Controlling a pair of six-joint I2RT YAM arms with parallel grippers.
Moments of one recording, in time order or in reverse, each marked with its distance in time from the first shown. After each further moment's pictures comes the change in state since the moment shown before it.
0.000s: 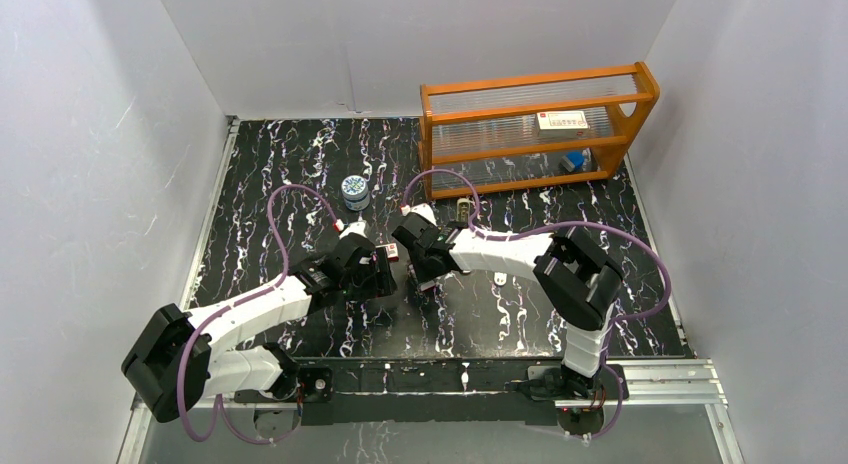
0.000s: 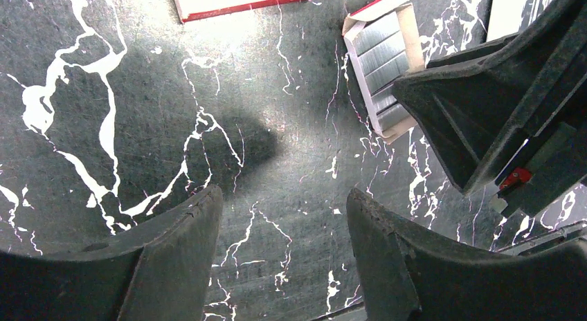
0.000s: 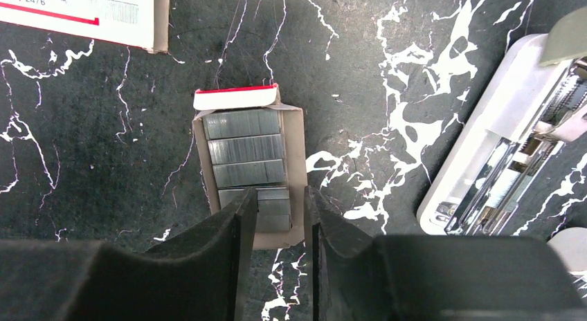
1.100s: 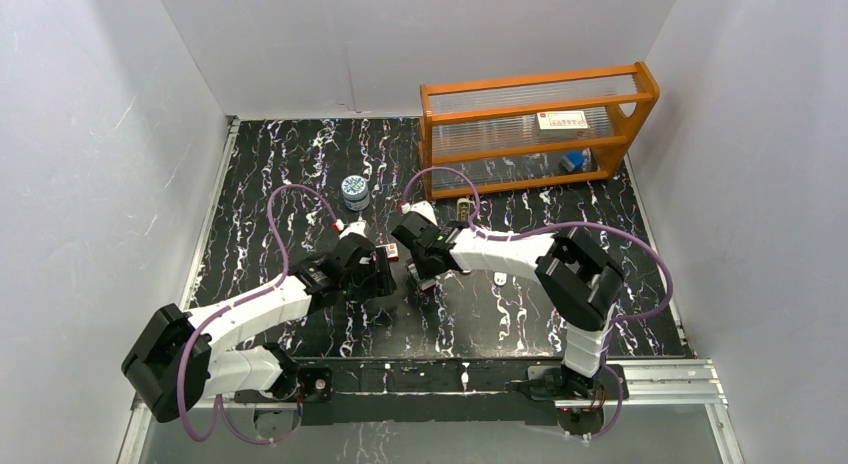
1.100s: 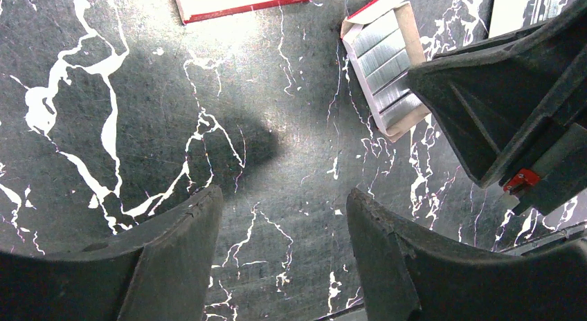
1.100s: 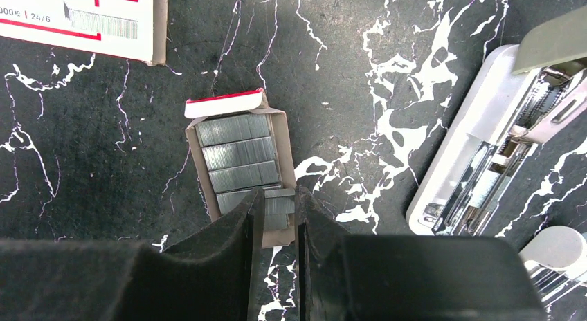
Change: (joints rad) left arm 0.000 0.001 0.000 0.000 -0.004 0.003; right arm 0.000 -0.006 0.005 0.002 0.033 -0.006
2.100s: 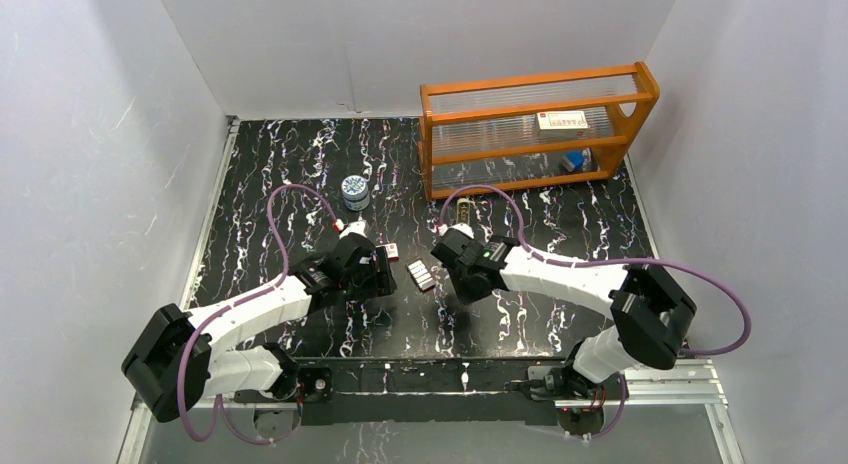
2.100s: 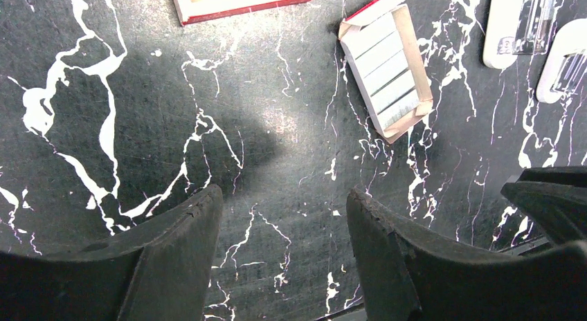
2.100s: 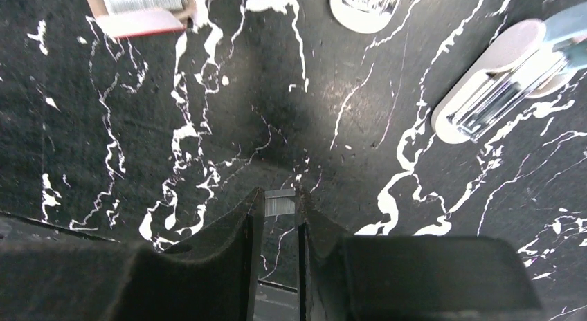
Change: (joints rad) left arm 0.000 0.000 0.000 0.002 0.000 -0.003; right arm 0.000 -0.351 -0.248 -0.216 -0.089 0.007
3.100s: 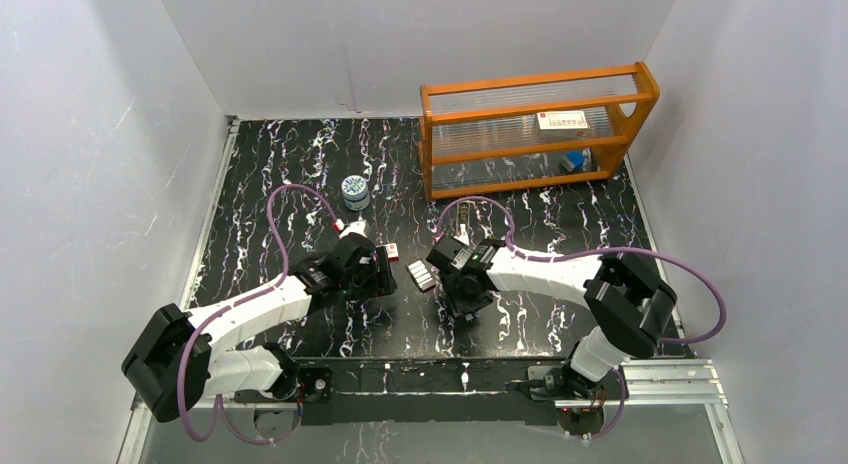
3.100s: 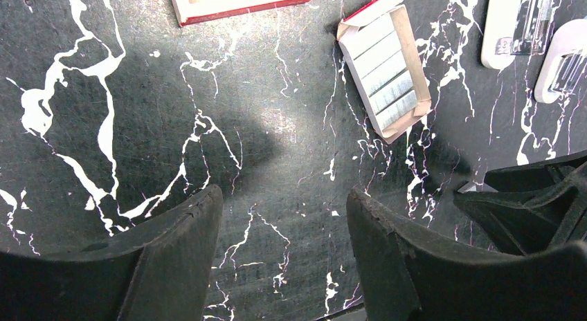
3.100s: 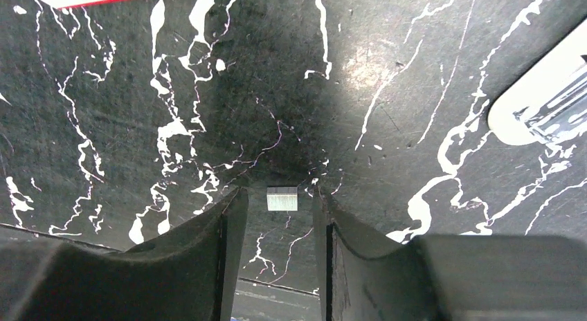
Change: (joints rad) left arm 0.000 0.000 0.000 0.005 0.002 -0.001; right arm 0.000 0.092 -0.035 0.008 -0.097 0.018
